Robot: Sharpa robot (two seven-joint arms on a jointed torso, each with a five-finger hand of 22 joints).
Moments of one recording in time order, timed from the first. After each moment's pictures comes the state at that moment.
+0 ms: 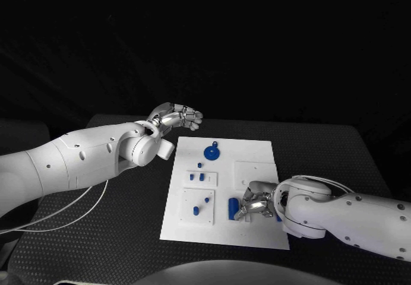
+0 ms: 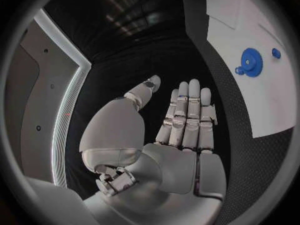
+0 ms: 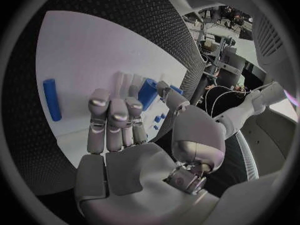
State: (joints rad) left arm 1.20 -0.75 -0.09 1.29 -0.20 -0.25 0.28; left_hand 1.07 -0.13 0.51 -0.19 0.12 0.88 0.17 0.27 0.50 1.19 0.12 0.07 0.21 0.97 0.09 0.50 0.51 0.04 0.71 -0.01 0.48 1.30; right arm 1.13 -0.75 -0.25 1.69 -1.17 -0.08 -0.56; right_hand 0.73 -0.23 0.71 -0.22 0.05 1.06 0.06 0.30 0.60 1.19 -0.04 1.14 1.08 1.31 -0.13 1.26 1.04 0.23 1.24 -0.04 1.01 1.31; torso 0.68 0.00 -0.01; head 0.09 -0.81
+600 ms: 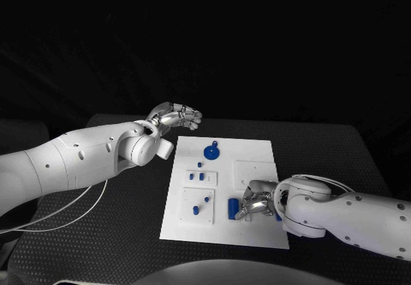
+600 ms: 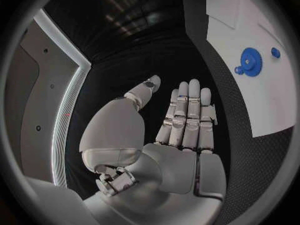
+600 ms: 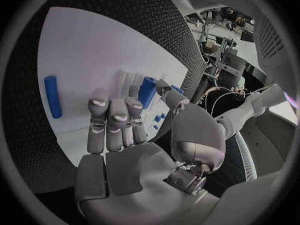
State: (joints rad) left arm 1.20 -0.75 -0.09 1.29 -0.20 -0.25 0.28; left_hand 1.07 -0.13 0.51 -0.19 0.12 0.88 0.17 0.27 0.50 1.19 0.12 0.07 0.21 0.97 0.09 0.50 0.51 0.04 0.71 -0.01 0.48 1.30; right arm 1.13 -0.75 -0.25 1.69 -1.19 -0.08 -0.55; right_hand 0.80 -0.26 0.68 -0.22 0.05 1.06 0.06 0.30 0.61 1.19 -0.04 1.13 1.09 1.31 -0.13 1.26 1.04 0.23 1.25 -0.04 1.01 1.31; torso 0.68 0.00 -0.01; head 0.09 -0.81
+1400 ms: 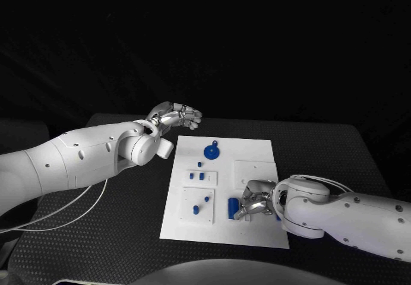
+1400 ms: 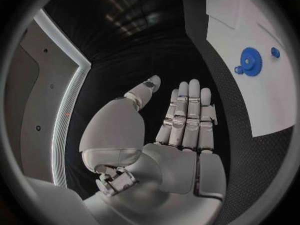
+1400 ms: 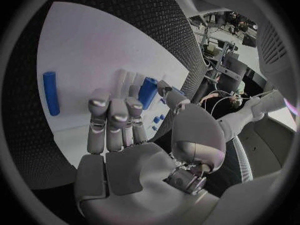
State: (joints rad) left arm 1.20 -0.75 -0.09 1.29 -0.20 -0.25 0.28; left_hand 1.07 -0.13 0.52 -0.19 0.12 0.88 0.17 0.27 0.50 1.19 0.12 0.07 0.21 0.97 0.09 0.50 0.51 0.04 0.71 -0.01 0.48 1.30; right arm 1.12 -0.75 -0.25 1.69 -1.24 -0.08 -0.55; right_hand 0.81 -0.26 0.67 -0.21 0.05 1.06 0.06 0.30 0.61 1.20 -0.04 1.13 1.09 1.31 -0.13 1.26 1.04 0.23 1.25 -0.04 1.01 1.31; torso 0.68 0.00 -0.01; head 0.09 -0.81
